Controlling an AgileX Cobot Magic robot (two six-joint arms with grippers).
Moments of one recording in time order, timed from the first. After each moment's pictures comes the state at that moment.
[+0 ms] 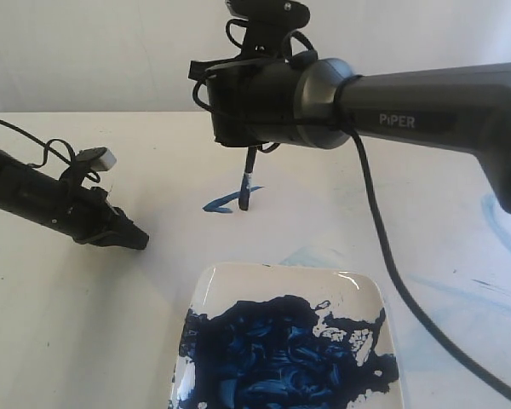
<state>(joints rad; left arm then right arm) -0.09 2.07 -1.17 -1.14 0.80 1.36 0.90 2.06 -1.63 1.75 -0.78 -1.26</state>
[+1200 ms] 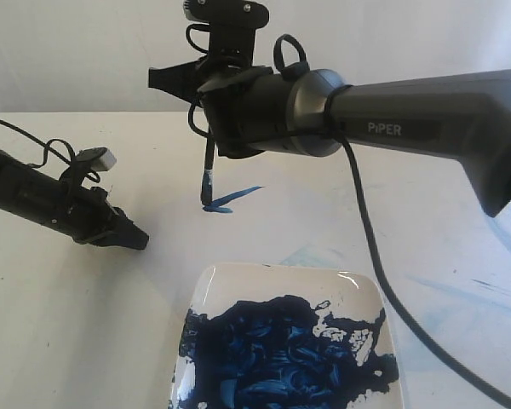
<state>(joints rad) -0.09 2.07 -1.17 -1.14 0.80 1.36 0.90 2.08 -1.63 1.53 -0.54 -1.16</state>
